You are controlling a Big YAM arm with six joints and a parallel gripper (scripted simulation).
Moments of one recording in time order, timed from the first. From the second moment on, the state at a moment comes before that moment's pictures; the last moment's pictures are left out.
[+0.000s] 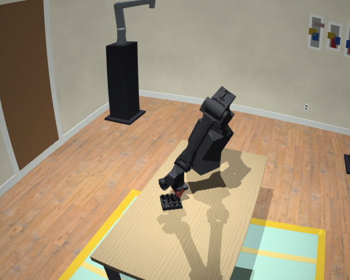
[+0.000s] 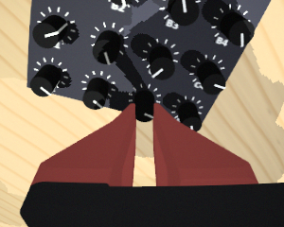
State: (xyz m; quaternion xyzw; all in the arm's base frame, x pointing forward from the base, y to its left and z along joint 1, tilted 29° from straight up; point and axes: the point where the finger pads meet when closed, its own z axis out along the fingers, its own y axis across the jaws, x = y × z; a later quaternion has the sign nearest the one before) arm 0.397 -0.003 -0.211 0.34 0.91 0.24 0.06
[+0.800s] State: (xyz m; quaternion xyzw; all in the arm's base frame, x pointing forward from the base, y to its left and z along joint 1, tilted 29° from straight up) arm 0.397 -0.004 -0.211 0.09 0.96 0.21 0.12
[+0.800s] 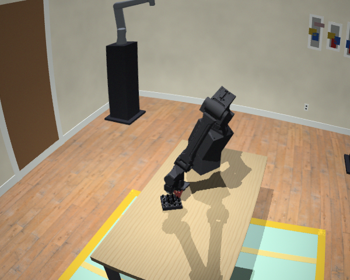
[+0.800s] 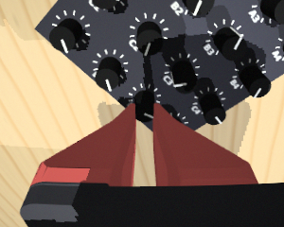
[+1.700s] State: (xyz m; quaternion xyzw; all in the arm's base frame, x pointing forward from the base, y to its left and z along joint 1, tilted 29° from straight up) arm 0.397 -0.004 -0.211 -0.17 0.96 0.18 0.17
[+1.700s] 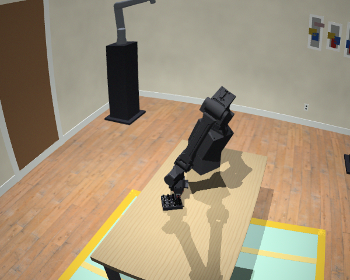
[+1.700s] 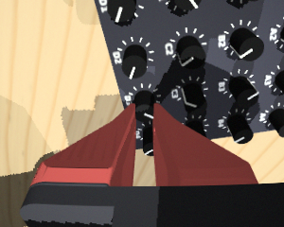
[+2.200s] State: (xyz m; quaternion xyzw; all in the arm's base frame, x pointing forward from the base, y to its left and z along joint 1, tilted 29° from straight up) arm 0.397 -0.004 -0.211 -0.25 0.94 0.16 0.19
